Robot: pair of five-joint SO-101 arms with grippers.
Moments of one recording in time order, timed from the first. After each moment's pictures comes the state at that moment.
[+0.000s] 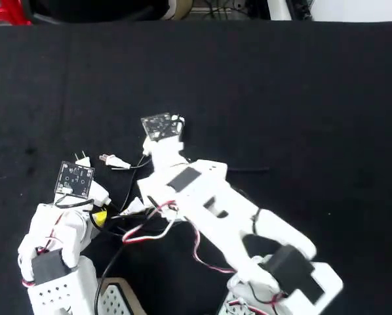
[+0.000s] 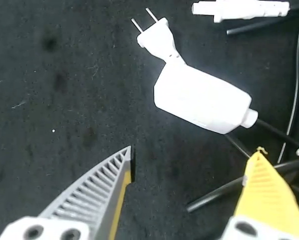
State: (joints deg) left arm -24.0 -103.3 92.4 72.1 -32.6; right arm -42.2 -8.8 42.9 44.1 -24.2
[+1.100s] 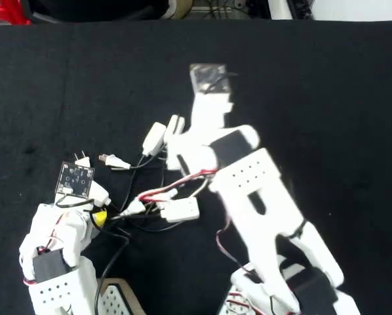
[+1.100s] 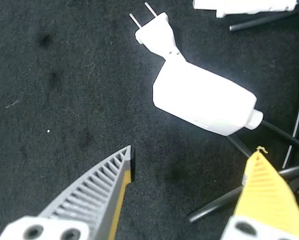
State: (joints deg) left arm -24.1 -103.3 94.5 69.4 -32.6; right arm -31.1 -21.6 22.6 75.3 -26.9
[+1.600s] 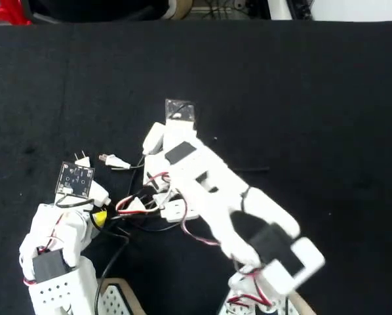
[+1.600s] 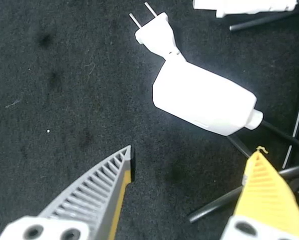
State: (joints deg) left arm -24.1 -103.3 94.5 69.4 -32.6; right arm -37.7 4.3 29.8 53.8 -43.4
